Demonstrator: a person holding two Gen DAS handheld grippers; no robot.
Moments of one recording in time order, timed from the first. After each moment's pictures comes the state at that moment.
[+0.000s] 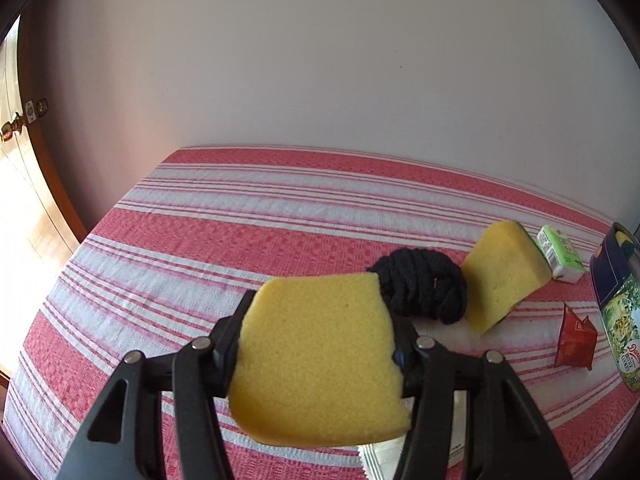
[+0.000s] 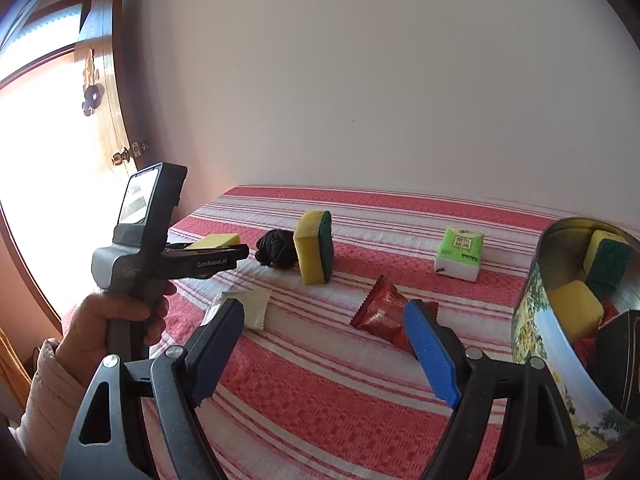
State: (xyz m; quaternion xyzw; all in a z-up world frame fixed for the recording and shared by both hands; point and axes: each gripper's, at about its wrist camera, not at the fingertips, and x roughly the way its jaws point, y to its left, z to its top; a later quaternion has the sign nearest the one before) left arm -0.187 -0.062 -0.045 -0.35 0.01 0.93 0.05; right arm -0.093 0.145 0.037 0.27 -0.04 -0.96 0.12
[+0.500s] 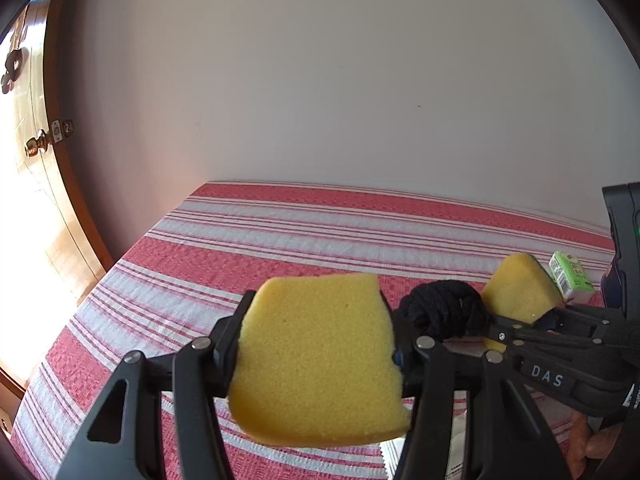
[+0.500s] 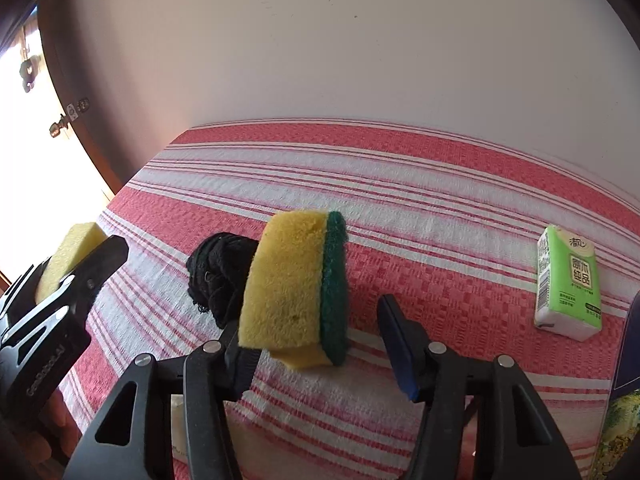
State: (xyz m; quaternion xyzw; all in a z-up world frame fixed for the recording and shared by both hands) left arm -0.176 -0.072 -0.026 -0.30 0.02 0.95 0.03; right arm -0.251 0.103 -0.026 0.42 -0.05 -0.90 0.08
